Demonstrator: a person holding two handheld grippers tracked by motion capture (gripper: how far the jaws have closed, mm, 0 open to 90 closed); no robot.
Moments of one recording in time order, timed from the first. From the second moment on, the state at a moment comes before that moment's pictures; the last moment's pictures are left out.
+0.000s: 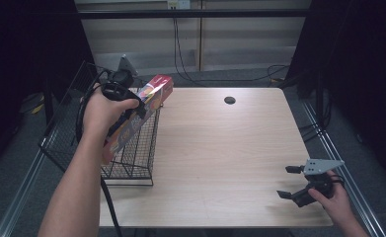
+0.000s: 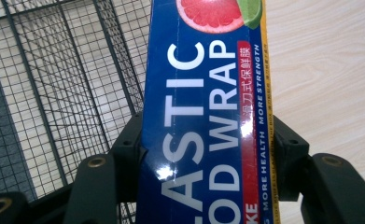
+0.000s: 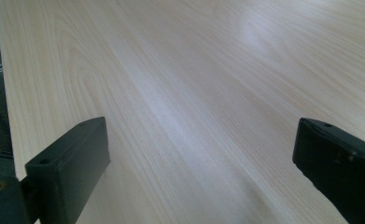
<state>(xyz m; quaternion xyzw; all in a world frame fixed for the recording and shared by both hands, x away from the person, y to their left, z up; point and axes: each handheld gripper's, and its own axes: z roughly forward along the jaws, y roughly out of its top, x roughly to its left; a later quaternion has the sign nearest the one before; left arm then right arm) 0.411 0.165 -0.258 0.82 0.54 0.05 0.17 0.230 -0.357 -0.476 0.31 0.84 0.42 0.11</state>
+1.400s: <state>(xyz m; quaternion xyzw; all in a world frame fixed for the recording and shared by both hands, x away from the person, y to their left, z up) 0.411 0.226 -0.253 0.75 0.63 0.10 0.17 0.232 -0.353 -0.477 0.30 0.85 0.42 0.11</state>
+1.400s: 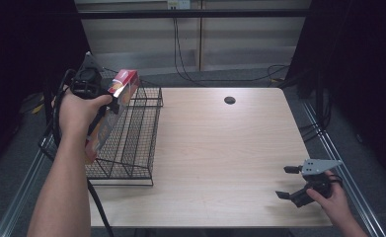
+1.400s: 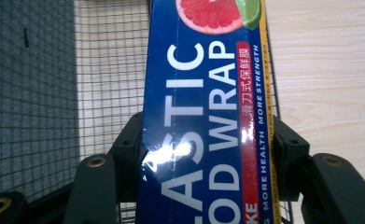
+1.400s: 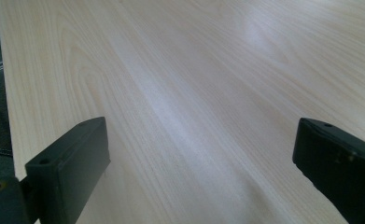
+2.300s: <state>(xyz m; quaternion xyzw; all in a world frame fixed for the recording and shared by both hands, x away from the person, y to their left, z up) 0.408 0.263 -0.269 0.70 0.69 0.12 0.16 0.232 -0.351 -0.477 0.30 0.85 0.42 0.11</state>
